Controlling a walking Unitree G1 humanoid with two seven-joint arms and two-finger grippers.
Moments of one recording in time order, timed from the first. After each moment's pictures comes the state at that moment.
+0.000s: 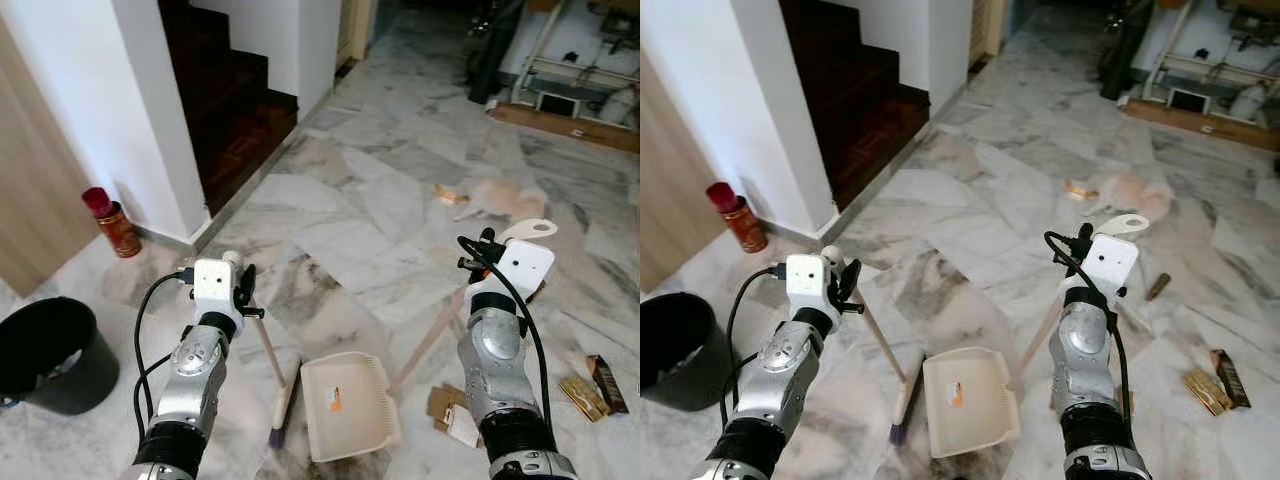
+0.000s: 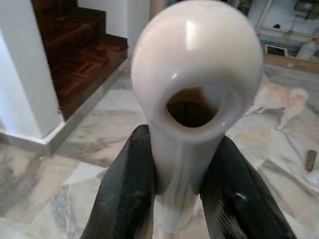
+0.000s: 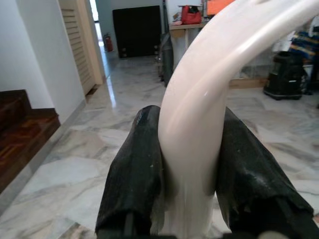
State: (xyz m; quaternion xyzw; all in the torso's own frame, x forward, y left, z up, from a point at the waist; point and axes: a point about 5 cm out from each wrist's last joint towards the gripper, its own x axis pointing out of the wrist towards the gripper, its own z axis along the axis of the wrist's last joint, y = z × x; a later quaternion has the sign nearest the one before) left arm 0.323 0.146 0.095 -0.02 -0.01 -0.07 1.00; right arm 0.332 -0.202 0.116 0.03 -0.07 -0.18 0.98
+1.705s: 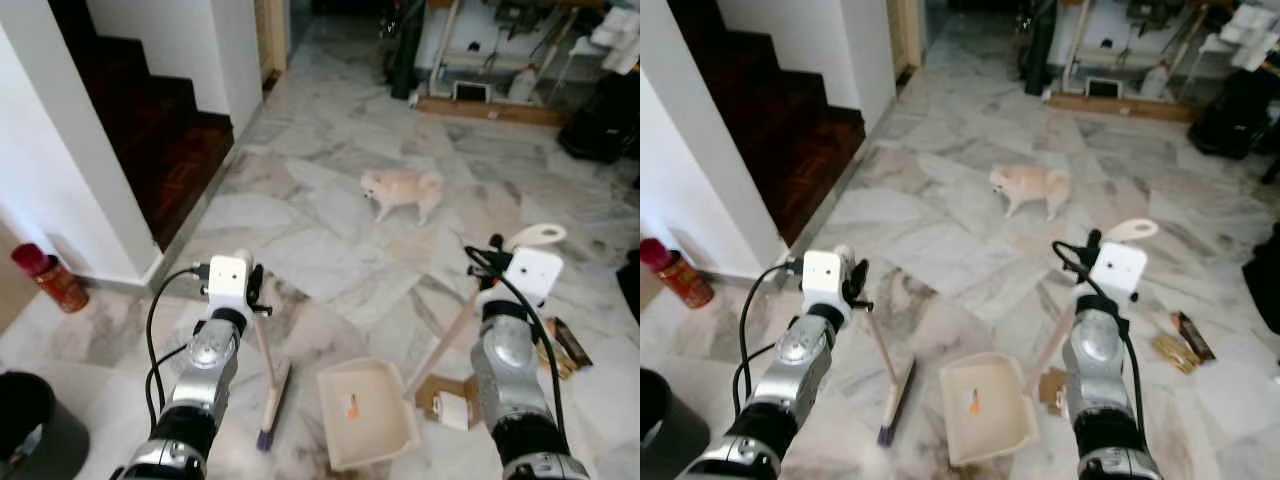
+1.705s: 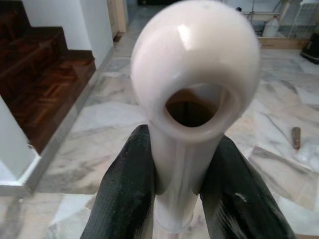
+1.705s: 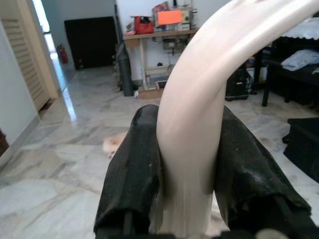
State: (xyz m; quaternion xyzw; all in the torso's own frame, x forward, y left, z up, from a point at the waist) left arm 0.339 0.134 0.092 0.01 0.00 -0.07 1.00; right arm 0.325 -0.221 0.109 0.00 -0.08 -0.19 0.98
